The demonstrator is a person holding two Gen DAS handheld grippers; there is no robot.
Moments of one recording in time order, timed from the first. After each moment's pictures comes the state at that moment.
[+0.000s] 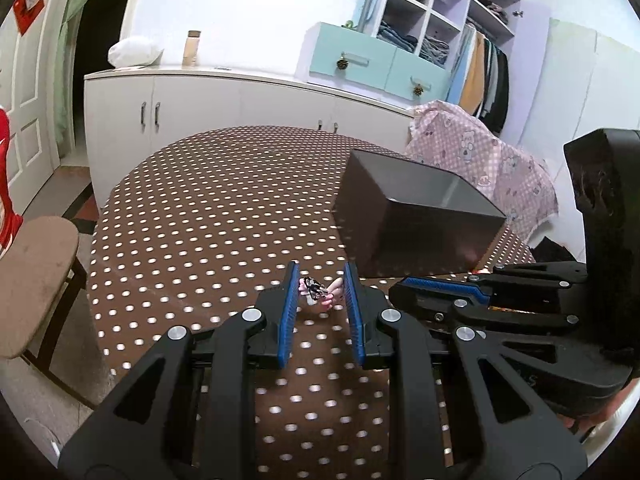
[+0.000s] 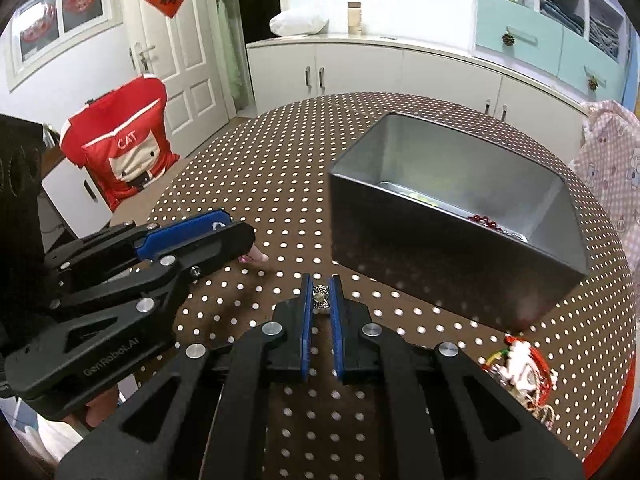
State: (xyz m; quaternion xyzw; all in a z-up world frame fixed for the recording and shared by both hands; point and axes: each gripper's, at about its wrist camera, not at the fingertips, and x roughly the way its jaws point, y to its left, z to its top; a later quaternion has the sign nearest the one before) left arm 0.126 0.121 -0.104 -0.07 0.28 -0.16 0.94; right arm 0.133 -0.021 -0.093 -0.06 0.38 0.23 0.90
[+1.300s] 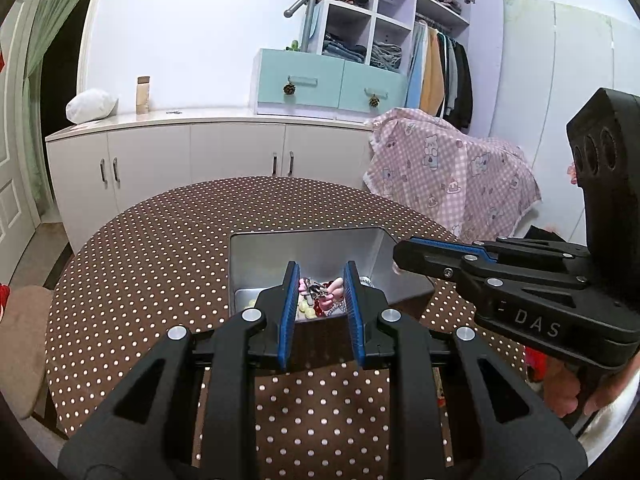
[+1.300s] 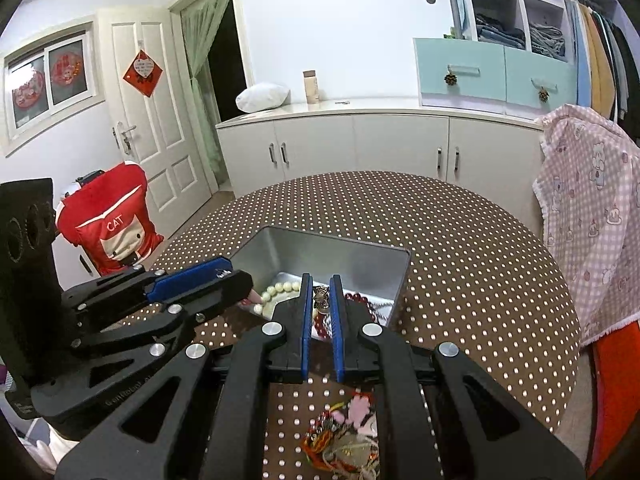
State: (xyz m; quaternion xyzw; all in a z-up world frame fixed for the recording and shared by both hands) left arm 0.156 0.038 -0.055 -0.02 0.23 -0.20 0.95; right arm 0.154 -0.110 -0.040 0.01 0.28 0.21 0.94
